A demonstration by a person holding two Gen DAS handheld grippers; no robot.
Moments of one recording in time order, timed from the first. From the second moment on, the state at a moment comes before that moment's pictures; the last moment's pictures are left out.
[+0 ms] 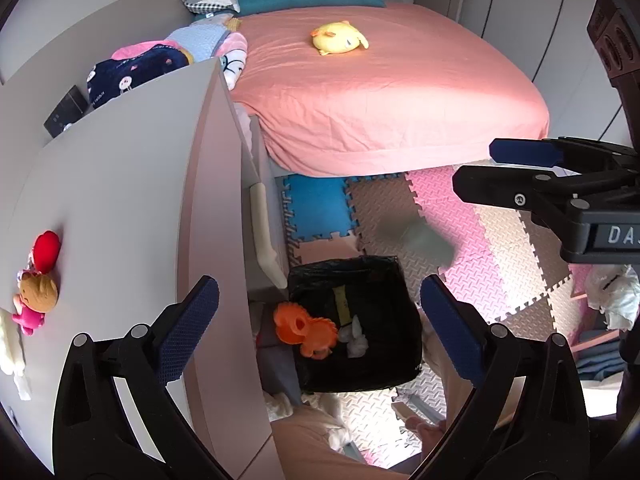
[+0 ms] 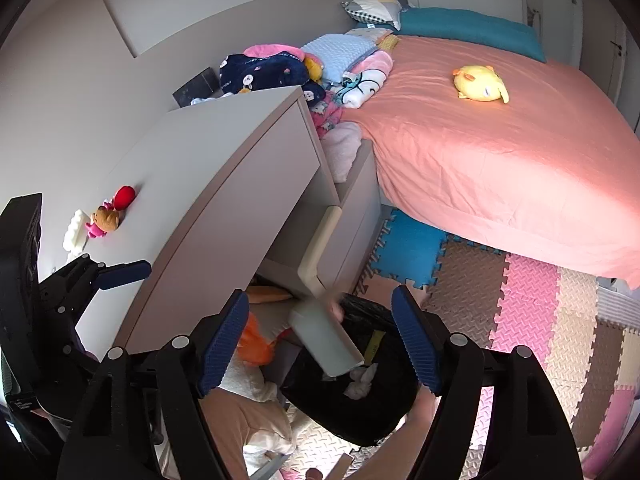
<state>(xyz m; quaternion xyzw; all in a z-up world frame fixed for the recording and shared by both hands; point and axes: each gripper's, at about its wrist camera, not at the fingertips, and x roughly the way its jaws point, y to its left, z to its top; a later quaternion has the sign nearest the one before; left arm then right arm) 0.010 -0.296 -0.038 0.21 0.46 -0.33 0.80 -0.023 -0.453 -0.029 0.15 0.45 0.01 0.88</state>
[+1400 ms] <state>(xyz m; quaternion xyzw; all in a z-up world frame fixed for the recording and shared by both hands) 0.034 -0.195 -0.031 0.17 0.46 -0.25 0.84 0.017 -0.361 -0.026 0.12 0.45 0.08 0.88</state>
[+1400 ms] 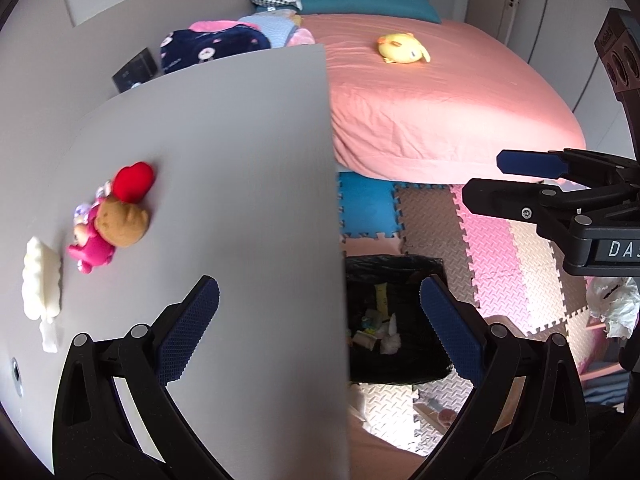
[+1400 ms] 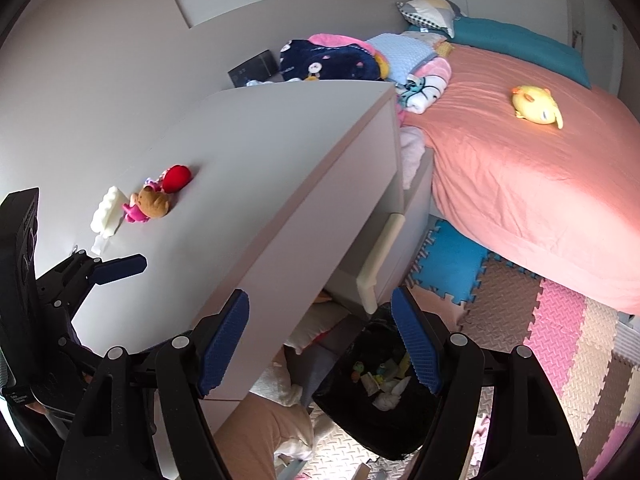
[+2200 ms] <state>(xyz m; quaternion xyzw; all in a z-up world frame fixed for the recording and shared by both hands) 0.075 -0.073 -0.022 0.13 0.46 -0.15 0.87 0.066 -0.261 -0.024 0.08 0.46 0.14 0.87</state>
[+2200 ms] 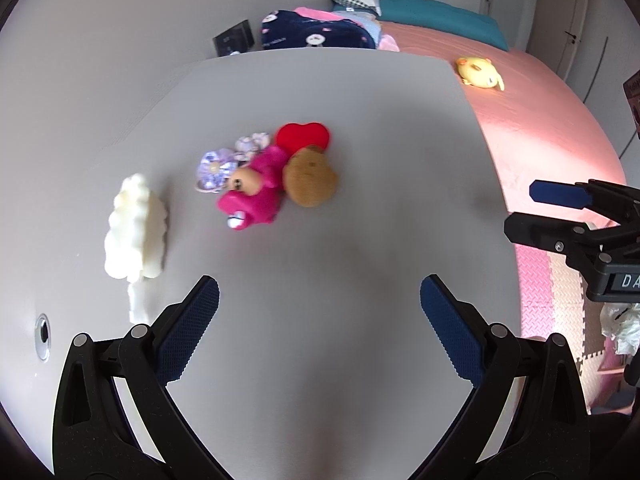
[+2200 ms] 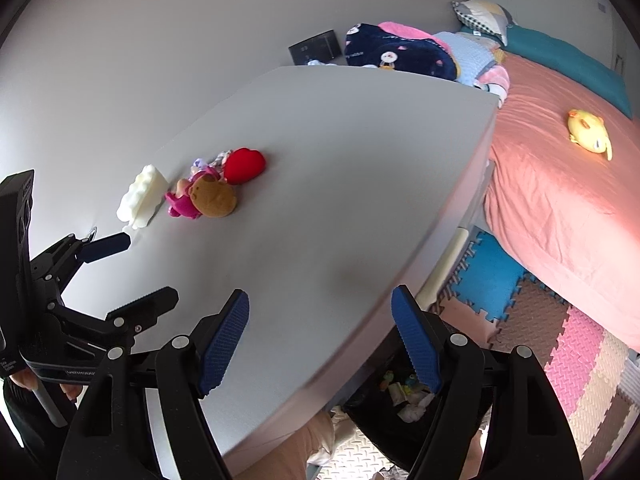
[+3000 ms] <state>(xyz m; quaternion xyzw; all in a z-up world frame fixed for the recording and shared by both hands) 0.118 0.016 -0.024 0.09 0.47 -0.08 0.88 0.124 -0.179 -0.037 0.05 0.48 0.19 0.85</state>
